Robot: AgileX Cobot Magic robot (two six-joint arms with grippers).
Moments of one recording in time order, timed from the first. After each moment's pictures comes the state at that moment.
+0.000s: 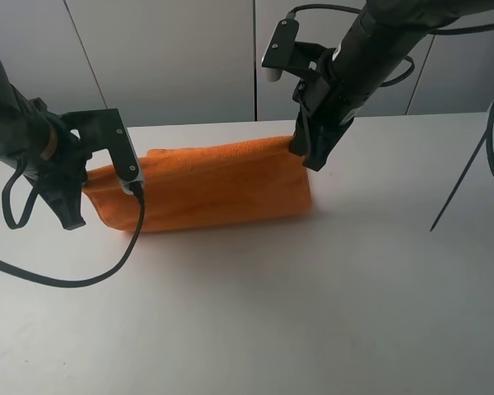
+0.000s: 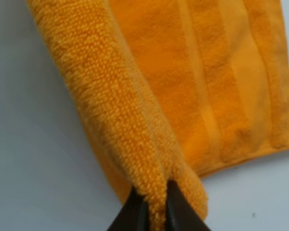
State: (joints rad) left arm -0.51 1.57 -0.82 0.82 0.64 -0.01; right arm 0.50 1.77 -1.25 0.18 0.74 -0.90
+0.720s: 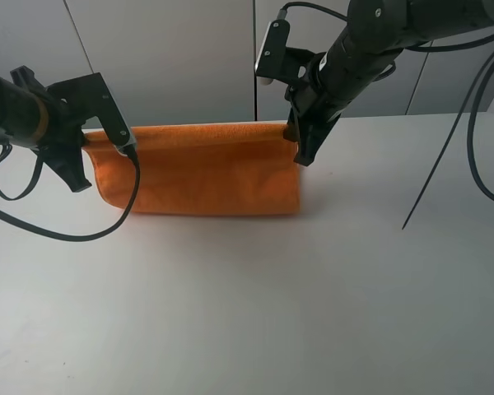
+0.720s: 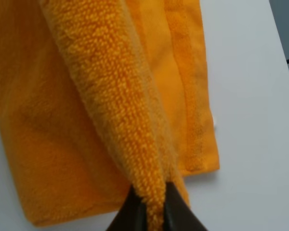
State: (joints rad) left arm -0.38 1.60 -0.82 1.24 0.41 -0.38; right arm 0.50 1.86 -1.26 0.06 0.53 -0.88
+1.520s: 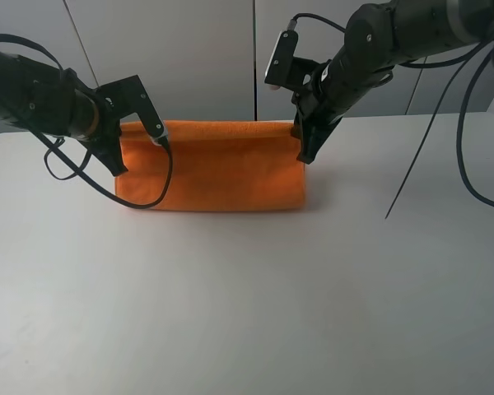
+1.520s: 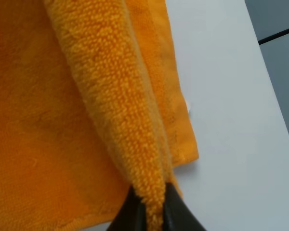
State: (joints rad) left arm -0.38 1.88 -1.02 1.53 0.40 -0.70; right arm 0.45 1.97 -1.30 0.01 0.44 -0.85
